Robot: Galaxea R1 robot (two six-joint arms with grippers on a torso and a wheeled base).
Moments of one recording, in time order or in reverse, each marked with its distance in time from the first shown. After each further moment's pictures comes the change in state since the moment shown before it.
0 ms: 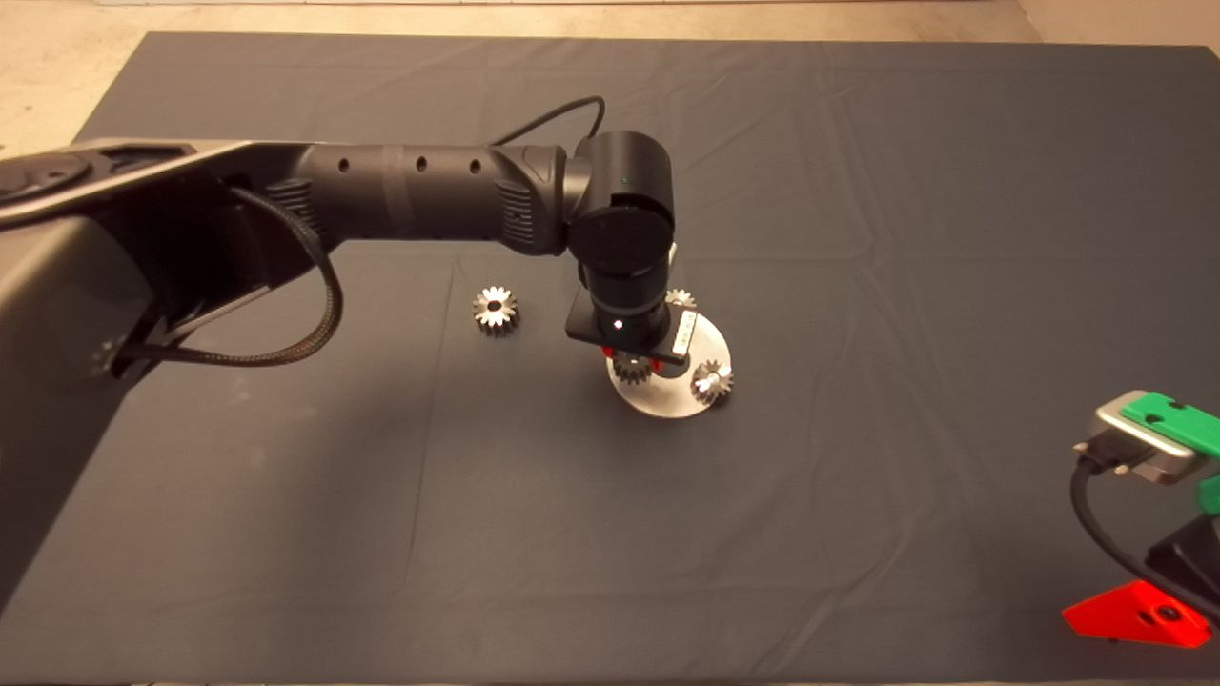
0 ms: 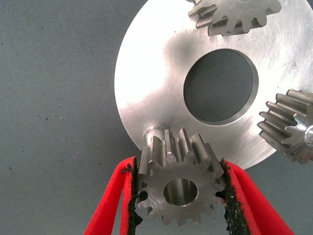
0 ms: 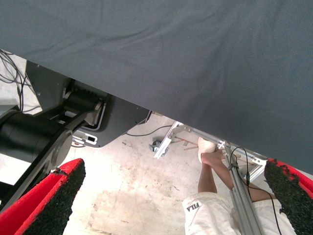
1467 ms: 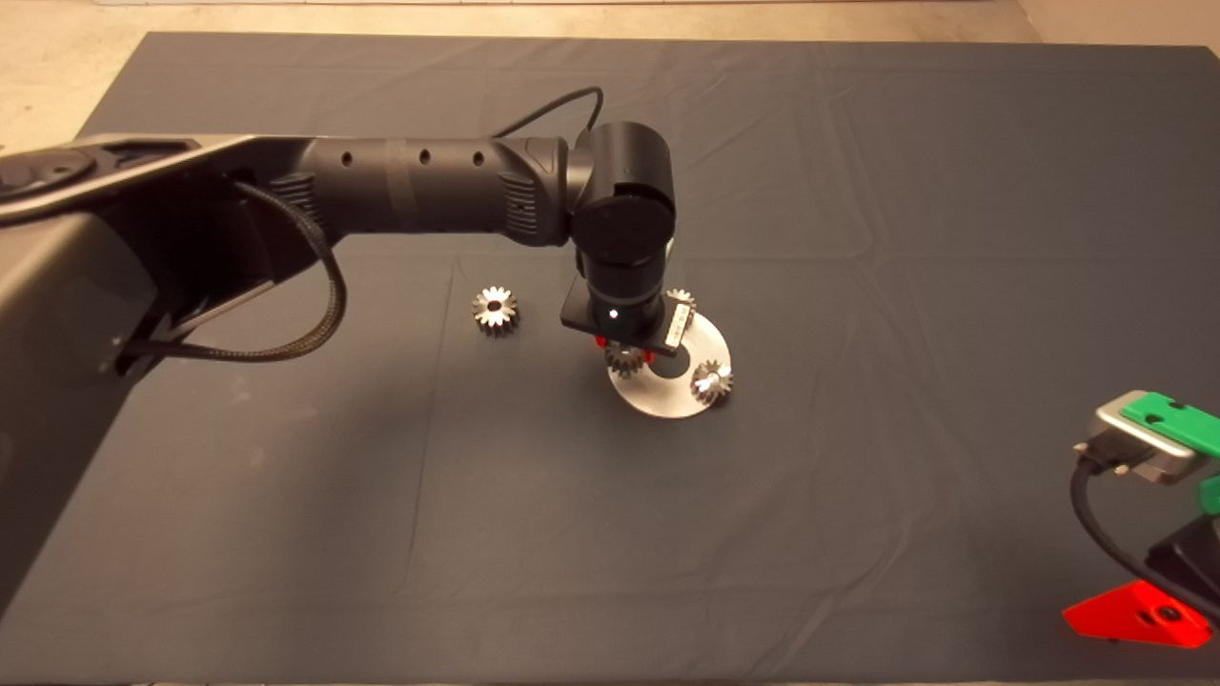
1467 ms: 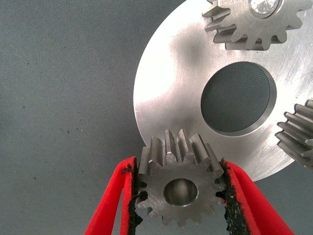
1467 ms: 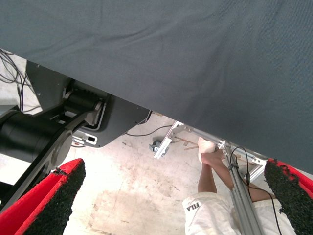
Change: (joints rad) left arm -0.005 0.007 -0.037 0.003 0.026 0.057; right arm 0.000 0.000 0.000 0.000 0.000 0.000
